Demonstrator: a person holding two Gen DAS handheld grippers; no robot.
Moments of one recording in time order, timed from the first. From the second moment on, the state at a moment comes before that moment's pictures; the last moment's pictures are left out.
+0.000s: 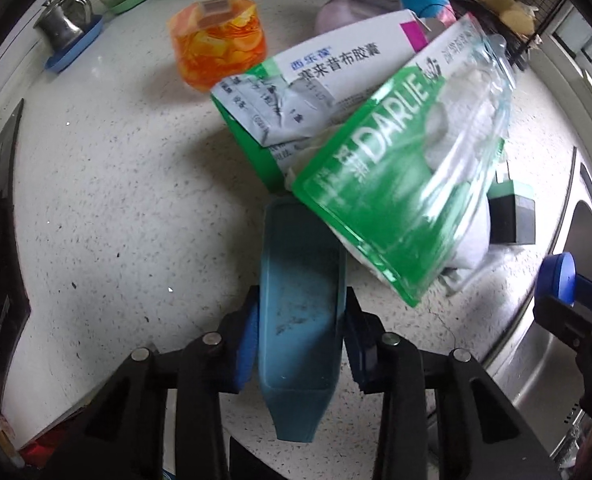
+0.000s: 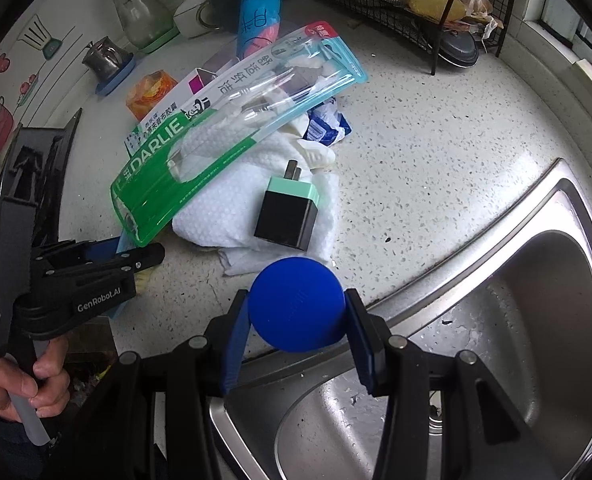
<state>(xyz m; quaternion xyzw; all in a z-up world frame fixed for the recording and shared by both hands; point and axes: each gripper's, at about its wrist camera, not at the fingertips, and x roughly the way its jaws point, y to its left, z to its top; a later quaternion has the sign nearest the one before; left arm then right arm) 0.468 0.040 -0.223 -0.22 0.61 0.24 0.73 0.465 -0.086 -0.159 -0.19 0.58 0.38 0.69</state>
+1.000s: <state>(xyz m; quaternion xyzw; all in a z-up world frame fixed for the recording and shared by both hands) 0.301 0.004 -0.137 -0.15 0.57 0.07 0.81 0.335 -0.063 -0.112 -0.15 0.55 0.33 0.75</state>
